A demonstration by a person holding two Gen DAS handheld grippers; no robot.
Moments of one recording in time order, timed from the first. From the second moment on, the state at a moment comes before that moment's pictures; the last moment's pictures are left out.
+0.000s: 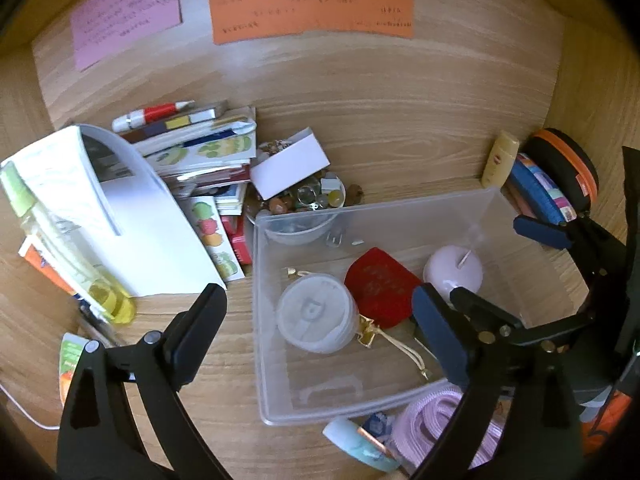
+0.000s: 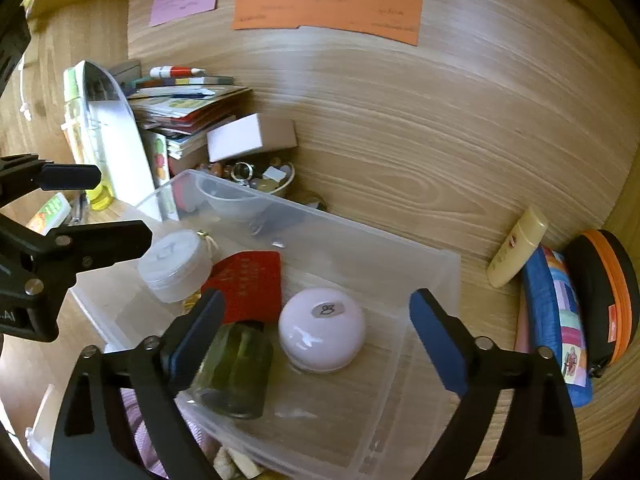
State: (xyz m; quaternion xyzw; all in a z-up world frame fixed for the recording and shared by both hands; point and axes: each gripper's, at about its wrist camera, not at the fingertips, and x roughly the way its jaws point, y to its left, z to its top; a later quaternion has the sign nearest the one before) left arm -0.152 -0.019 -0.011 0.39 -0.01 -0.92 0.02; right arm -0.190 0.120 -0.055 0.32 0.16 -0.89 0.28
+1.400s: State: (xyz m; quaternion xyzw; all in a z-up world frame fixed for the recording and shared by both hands) left arm -0.013 -0.028 -0.050 0.39 0.03 -0.92 0.00; right arm -0.086 0.227 -0.035 0.31 0.11 -0.92 0.21
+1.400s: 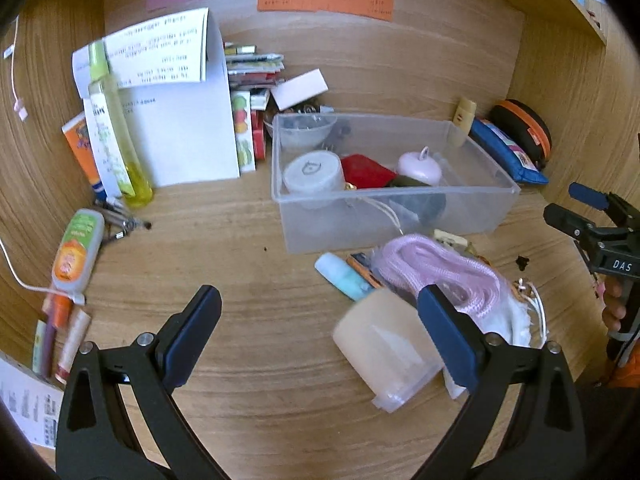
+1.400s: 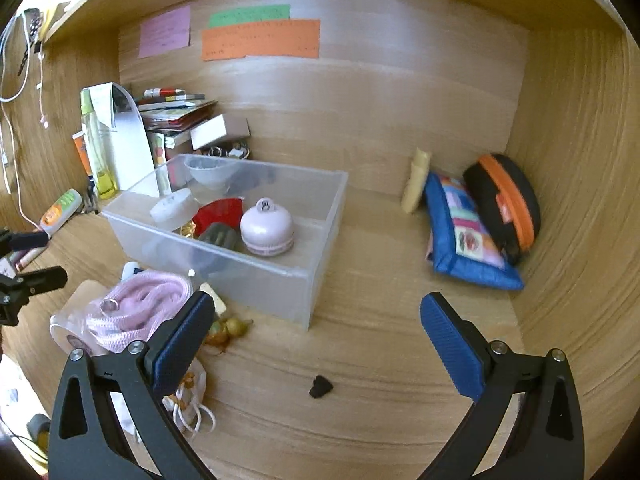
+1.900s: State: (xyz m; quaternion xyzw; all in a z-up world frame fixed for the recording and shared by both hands) left arm 0.021 -0.026 -0.061 0.40 0.05 -0.92 -0.02; right arm -0.087 0.245 -0.070 0.37 0.10 -0.90 0.20
